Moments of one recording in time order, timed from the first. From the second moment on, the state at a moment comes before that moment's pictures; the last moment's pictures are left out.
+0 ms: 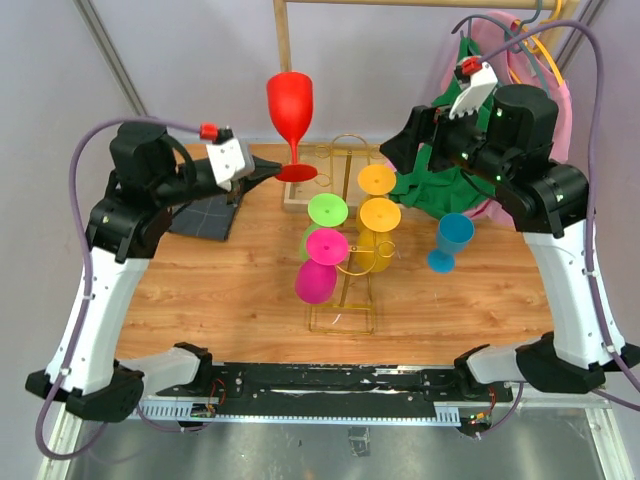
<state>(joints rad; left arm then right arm) -0.36 1.20 1.71 -0.65 0.79 0.48 0.46 1.33 1.97 -0.89 -0.17 0.24</state>
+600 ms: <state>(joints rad) -0.36 0.74 1.29 -0.85 0.70 1.49 0.45 1.63 2.34 -1.00 -0.59 0.32</state>
